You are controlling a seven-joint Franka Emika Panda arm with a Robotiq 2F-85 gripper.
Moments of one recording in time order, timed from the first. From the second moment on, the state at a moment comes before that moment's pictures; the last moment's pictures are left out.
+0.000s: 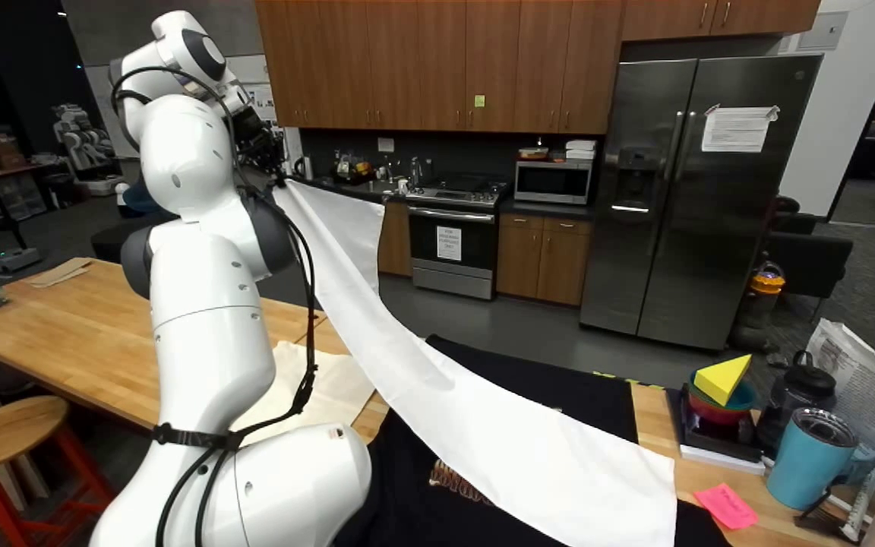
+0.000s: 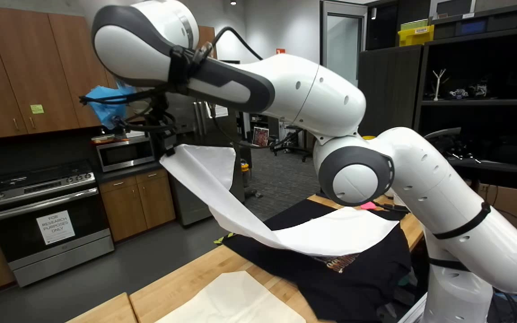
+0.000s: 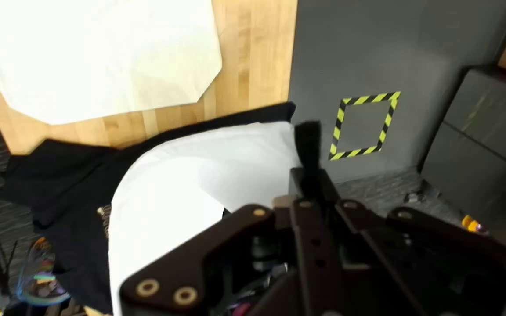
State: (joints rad) arm 0.97 0.71 -0.15 -0.37 -0.33 1.18 2.21
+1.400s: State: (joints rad) arm 0.69 1.13 0.07 -0.38 -0.04 1.50 1.15
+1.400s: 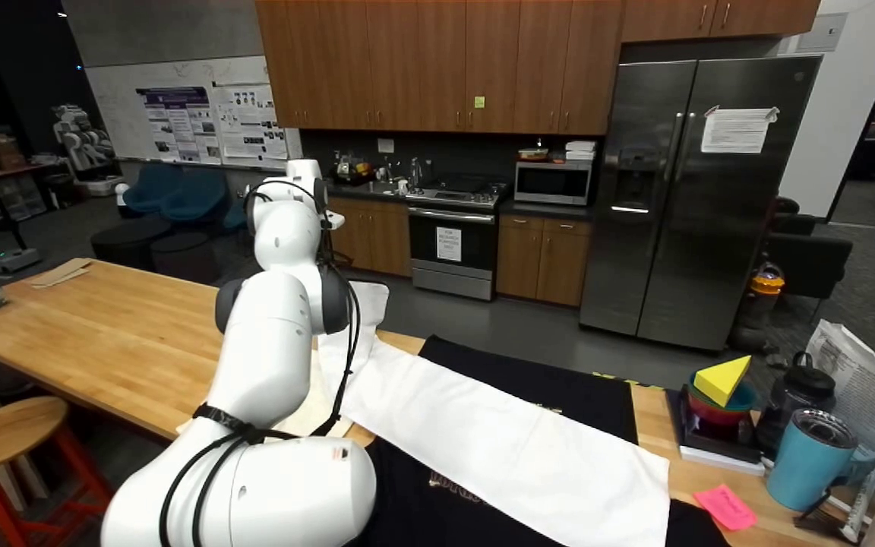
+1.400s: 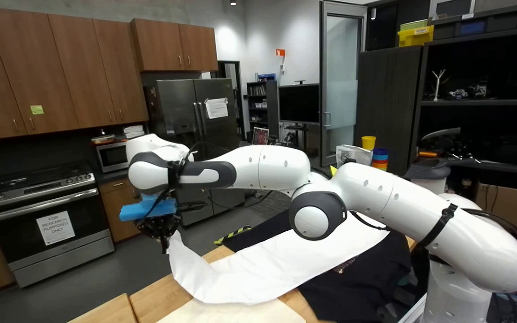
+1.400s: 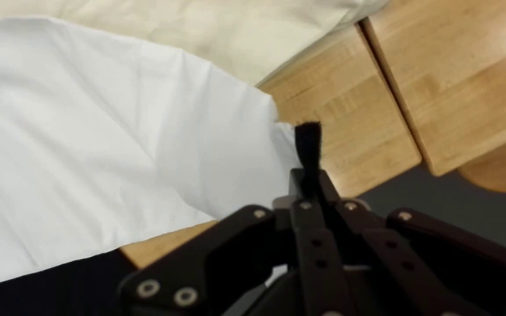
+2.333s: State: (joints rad) arm 0.87 1.16 0.03 -0.37 -0.10 1.43 0.54
